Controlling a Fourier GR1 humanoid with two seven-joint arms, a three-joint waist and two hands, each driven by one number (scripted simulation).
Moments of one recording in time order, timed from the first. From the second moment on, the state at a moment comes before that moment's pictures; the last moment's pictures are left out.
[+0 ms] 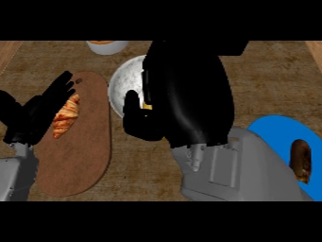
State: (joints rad) left arm -0.25 0.24 0.12 -1.49 0.10 -0.21 0.30; right arm -0.98 -0.01 0.41 -1.74 0.79 0.41 1.16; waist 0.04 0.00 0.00
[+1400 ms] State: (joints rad) left arm -0.31 0.22 0.09 -1.48 0.10 -0.23 0.31; right arm -1.23 0.00 0.10 -0.57 0.50 -0.33 0.62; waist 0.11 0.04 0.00
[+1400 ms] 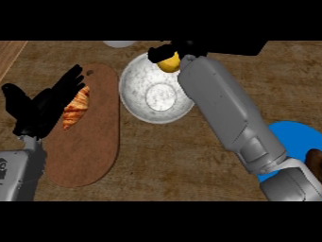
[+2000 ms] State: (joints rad) left arm -0.32 0.21 0.08 -1.47 0.09 -0.23 0.30; right arm -1.28 0.00 0.03 -0.39 0.38 -0.59 0.34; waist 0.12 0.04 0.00
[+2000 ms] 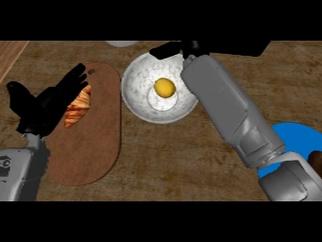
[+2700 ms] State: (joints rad) left arm -0.25 0.24 0.14 -1.48 0.10 -0.22 0.30; right arm -1.21 -0.06 0.02 -0.44 0.40 -0.72 0.20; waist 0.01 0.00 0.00
